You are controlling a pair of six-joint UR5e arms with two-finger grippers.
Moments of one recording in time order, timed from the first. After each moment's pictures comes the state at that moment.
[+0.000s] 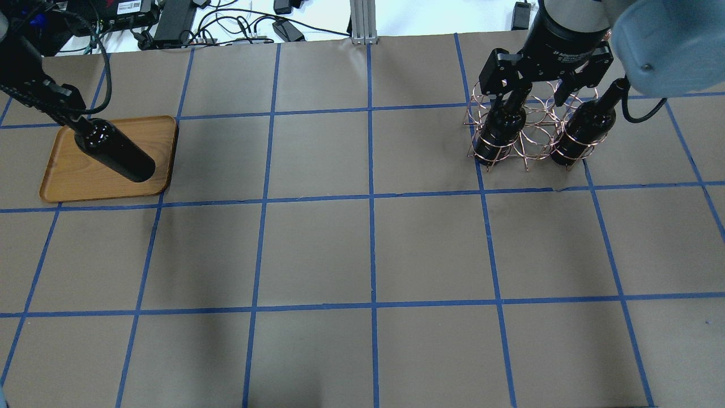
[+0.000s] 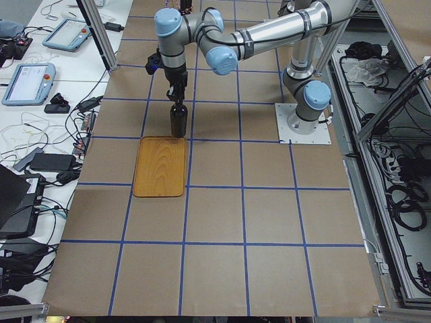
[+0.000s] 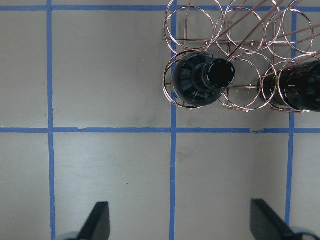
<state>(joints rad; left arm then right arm) -1.14 -1.80 -1.44 -1.43 1.63 0.75 1.60 -1.53 1.55 -1.69 -1.58 0.00</state>
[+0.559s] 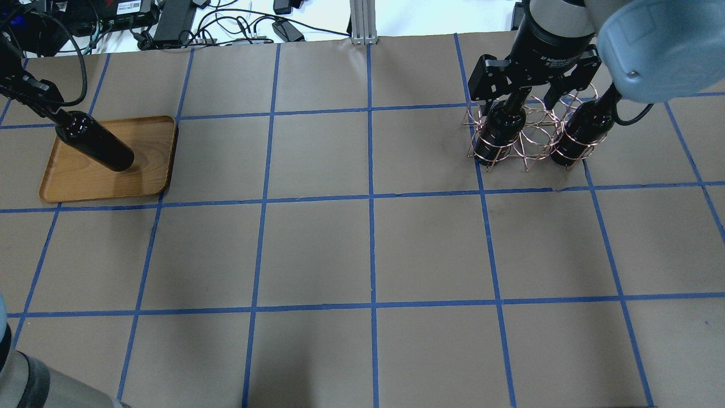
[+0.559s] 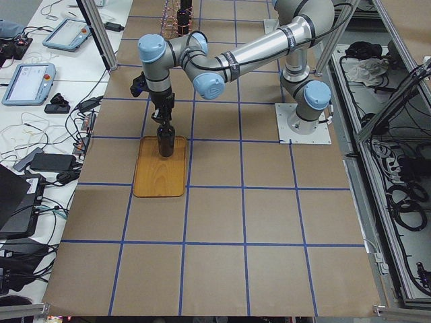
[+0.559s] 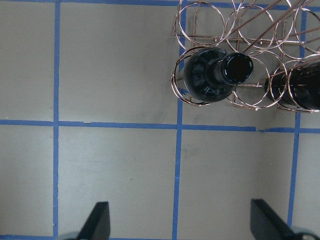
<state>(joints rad) -1.09 -1.93 -1.35 -1.40 1.63 0.80 1.62 -1.53 1.55 -1.68 -1.58 0.00</state>
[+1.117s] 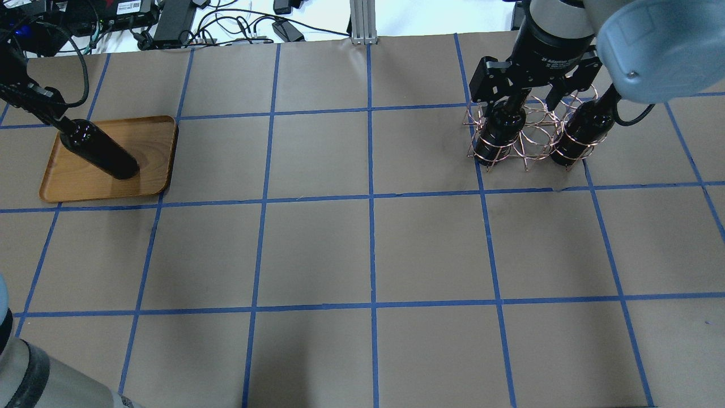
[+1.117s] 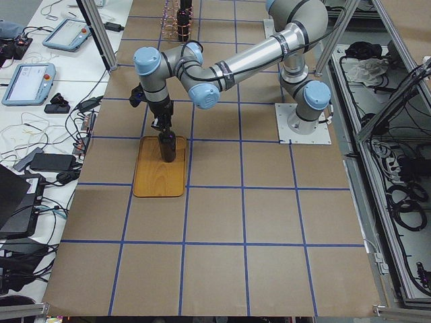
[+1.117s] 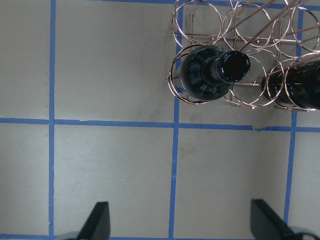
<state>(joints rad) -1.08 -1.96 -1.34 -1.42 1.62 0.80 1.62 -1.53 1.55 -1.68 -1.59 0.00</state>
